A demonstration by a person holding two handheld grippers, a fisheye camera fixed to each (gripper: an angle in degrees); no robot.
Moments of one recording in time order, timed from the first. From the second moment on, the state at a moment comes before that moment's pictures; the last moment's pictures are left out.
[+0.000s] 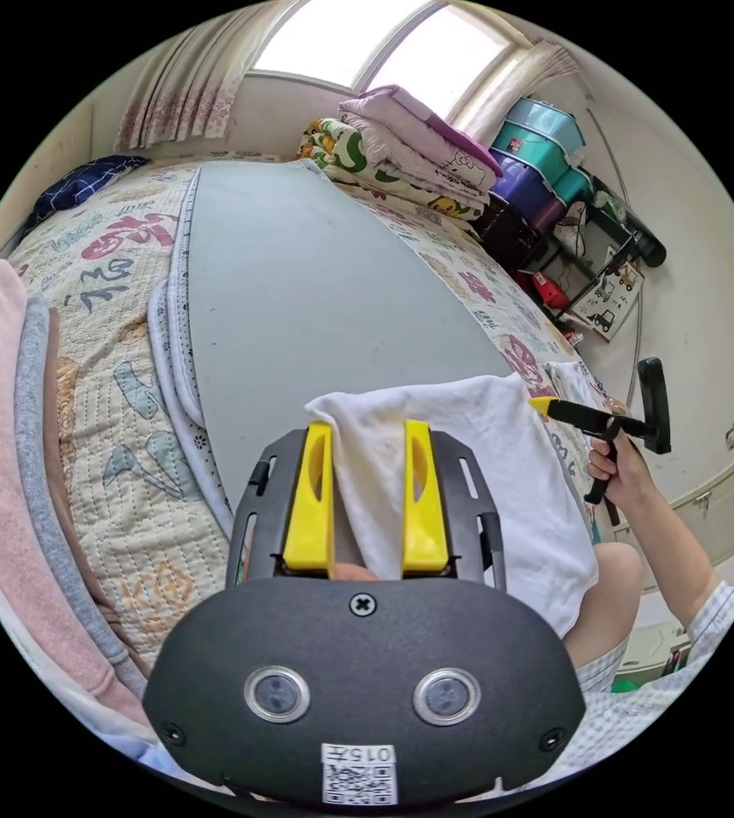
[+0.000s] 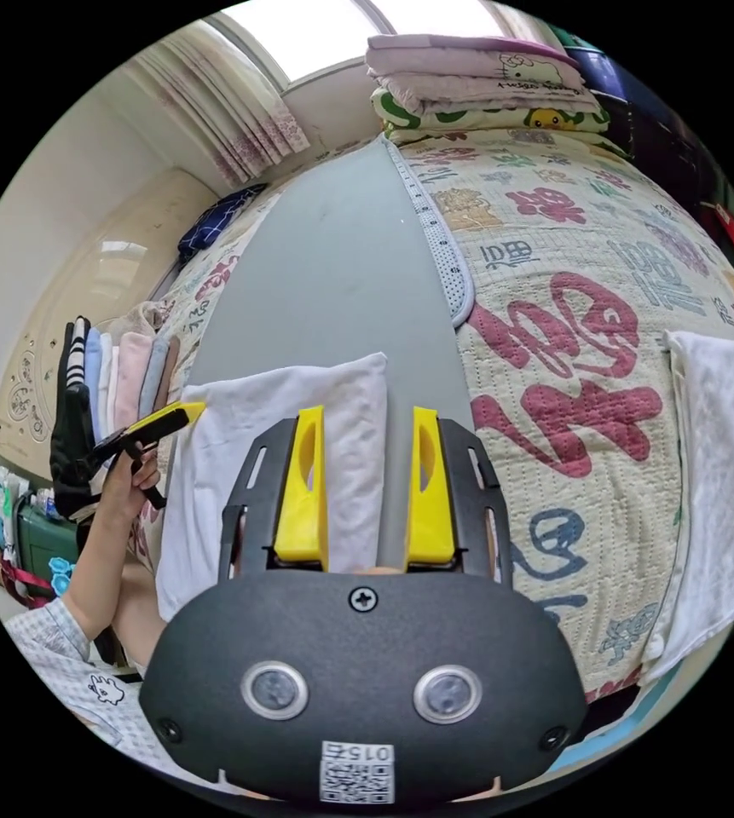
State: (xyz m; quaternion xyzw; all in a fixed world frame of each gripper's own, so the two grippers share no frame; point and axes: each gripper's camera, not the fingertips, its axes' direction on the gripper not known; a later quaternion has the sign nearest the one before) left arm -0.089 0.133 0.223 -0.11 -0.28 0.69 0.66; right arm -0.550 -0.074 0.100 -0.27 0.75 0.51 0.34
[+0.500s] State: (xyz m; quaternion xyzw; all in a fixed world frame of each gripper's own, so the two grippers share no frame) left arm -0.047 0.190 0.125 -0.15 -0.14 0.71 0.68; right arm -0.594 -0.149 0.174 -0.18 0.73 0.49 0.44
